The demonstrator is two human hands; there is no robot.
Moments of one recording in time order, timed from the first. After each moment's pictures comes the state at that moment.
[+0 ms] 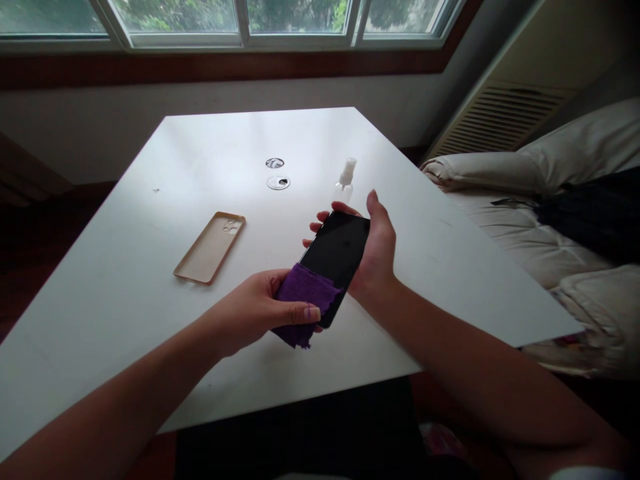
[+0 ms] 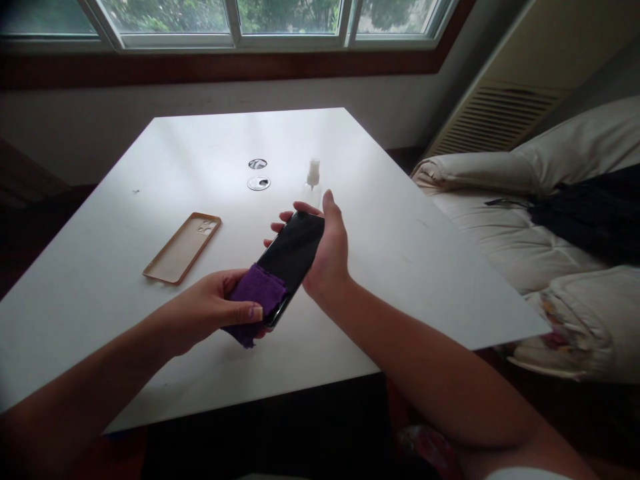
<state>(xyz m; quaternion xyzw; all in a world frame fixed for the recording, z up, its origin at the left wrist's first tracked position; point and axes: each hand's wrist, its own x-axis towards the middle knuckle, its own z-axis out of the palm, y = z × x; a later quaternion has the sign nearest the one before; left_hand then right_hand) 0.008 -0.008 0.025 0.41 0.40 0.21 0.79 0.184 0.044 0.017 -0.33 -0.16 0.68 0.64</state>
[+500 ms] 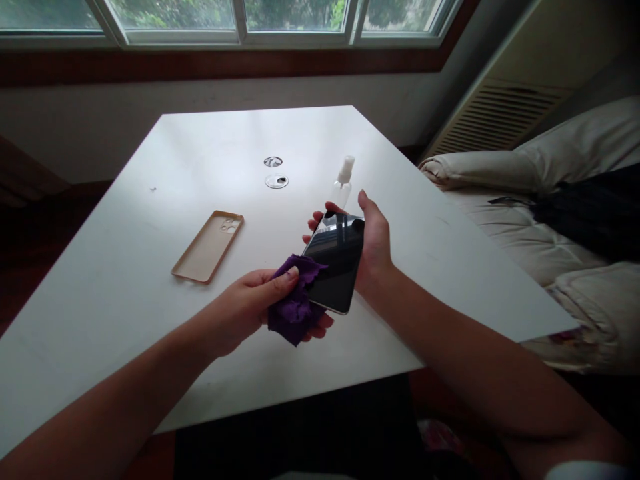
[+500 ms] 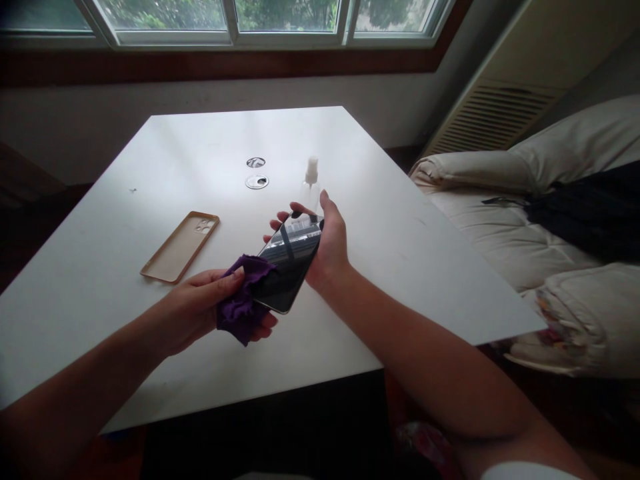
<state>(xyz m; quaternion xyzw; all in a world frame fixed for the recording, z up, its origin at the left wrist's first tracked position) 0.001 -0.012 0.024 0.36 0.32 0.25 0.84 0.190 0.055 0.015 -0.33 -0.10 0.74 0.58</state>
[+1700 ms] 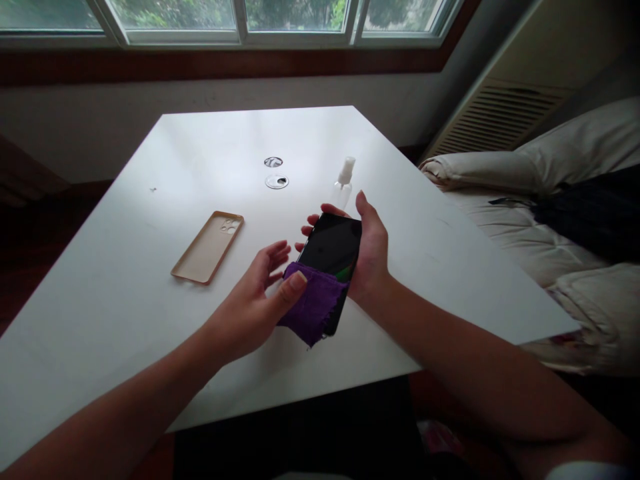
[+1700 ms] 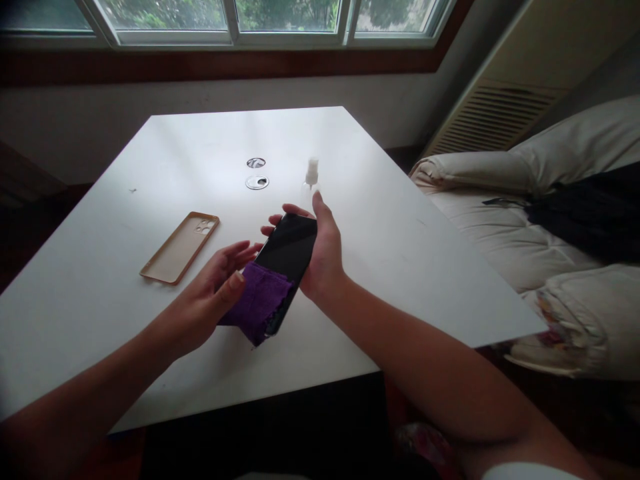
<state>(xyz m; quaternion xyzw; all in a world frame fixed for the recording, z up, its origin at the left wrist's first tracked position) 0.008 -0.017 0.010 0.60 0.46 0.37 0.54 0.184 0.044 0.015 -0.30 -0.15 0.73 0.59</state>
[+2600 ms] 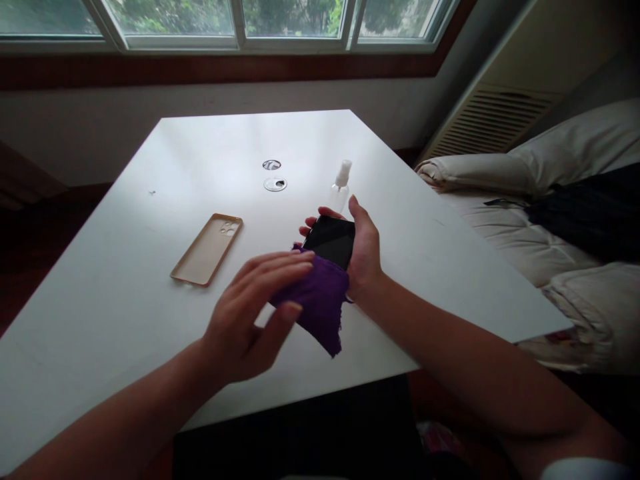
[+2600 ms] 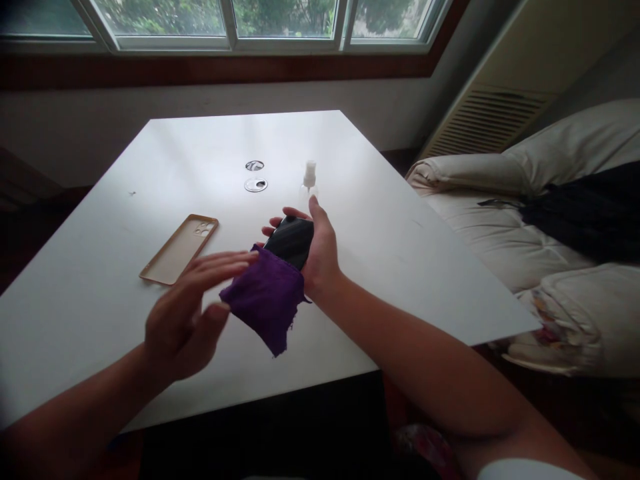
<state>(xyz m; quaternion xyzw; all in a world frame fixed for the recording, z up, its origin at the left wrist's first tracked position) 0.007 -0.026 0.023 0.79 0.29 0.49 0.24 0.183 0.049 0.009 -0.32 -0.14 0.73 0.59</state>
